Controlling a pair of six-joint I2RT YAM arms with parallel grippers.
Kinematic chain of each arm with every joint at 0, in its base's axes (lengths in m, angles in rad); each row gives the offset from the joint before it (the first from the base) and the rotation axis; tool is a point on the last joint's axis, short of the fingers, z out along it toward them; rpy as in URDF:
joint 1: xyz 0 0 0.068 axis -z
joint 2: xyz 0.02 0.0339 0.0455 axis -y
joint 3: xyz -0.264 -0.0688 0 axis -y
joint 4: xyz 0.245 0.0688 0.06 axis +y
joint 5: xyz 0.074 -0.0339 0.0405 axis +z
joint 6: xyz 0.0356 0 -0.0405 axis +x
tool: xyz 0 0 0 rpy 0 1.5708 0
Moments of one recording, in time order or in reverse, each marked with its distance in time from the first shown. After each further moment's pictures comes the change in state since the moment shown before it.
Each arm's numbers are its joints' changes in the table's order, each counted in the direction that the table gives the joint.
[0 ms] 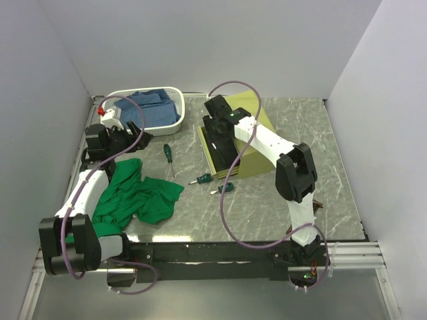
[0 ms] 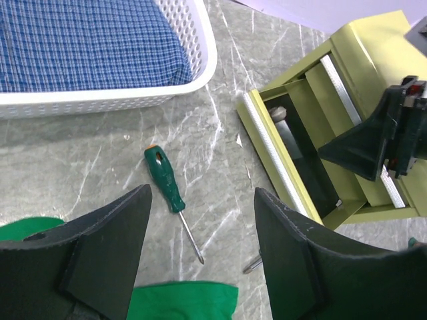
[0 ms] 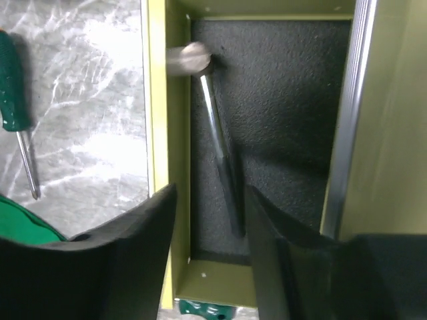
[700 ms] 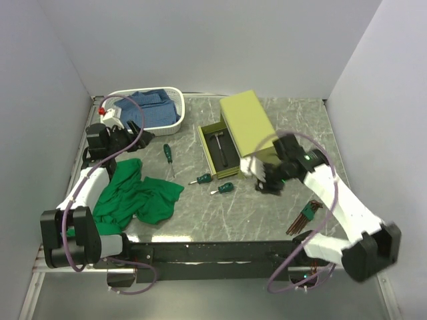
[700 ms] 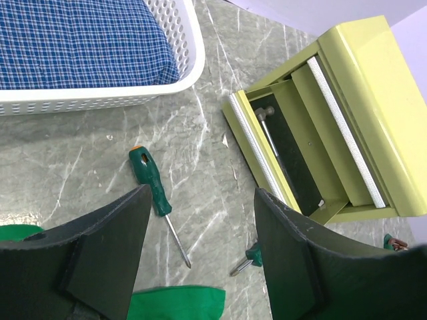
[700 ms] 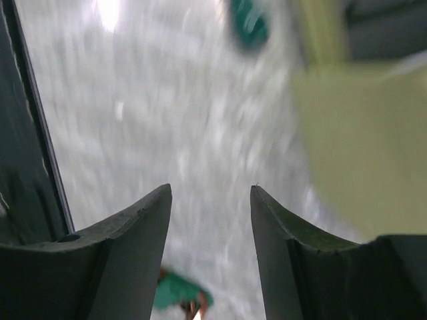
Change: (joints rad) left arm -0.011 -0.051 -0.005 -0.059 -0.056 -0.064; right arm 0.185 0.839 -0.739 0.304 0.616 -1.289
